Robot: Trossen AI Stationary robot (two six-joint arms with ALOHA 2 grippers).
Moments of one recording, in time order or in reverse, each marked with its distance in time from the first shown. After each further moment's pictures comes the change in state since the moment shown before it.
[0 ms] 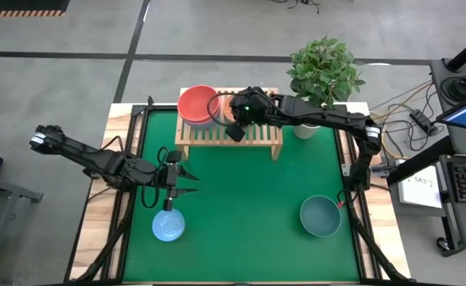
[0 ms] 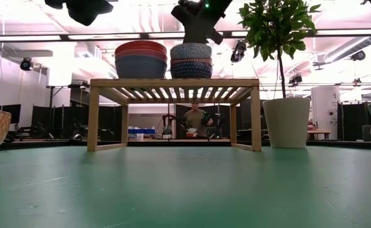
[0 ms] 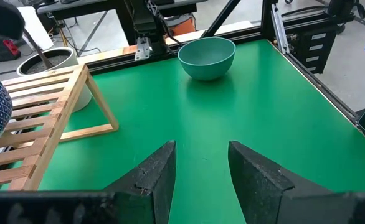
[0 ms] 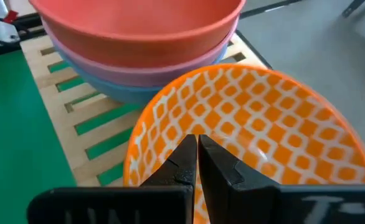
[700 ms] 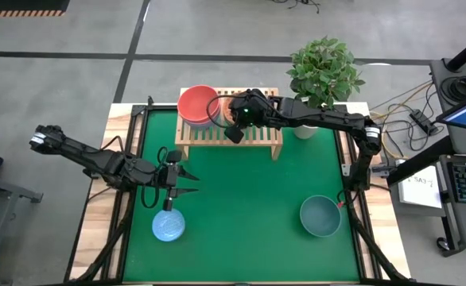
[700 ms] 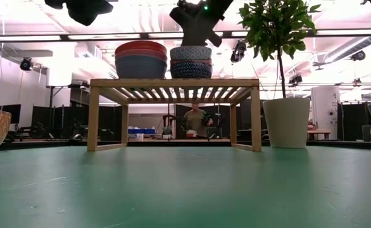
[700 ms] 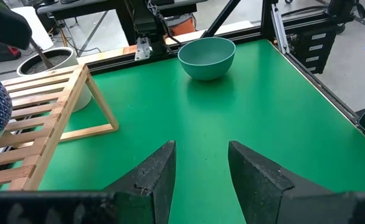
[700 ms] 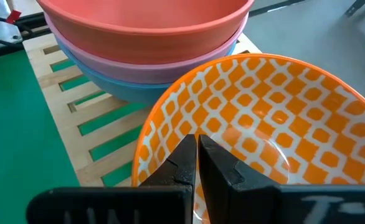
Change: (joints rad) left arm 0.000 0.000 0.000 0.000 0.000 0.000; right arm 0.003 0.000 -0.032 0.038 0.000 0.009
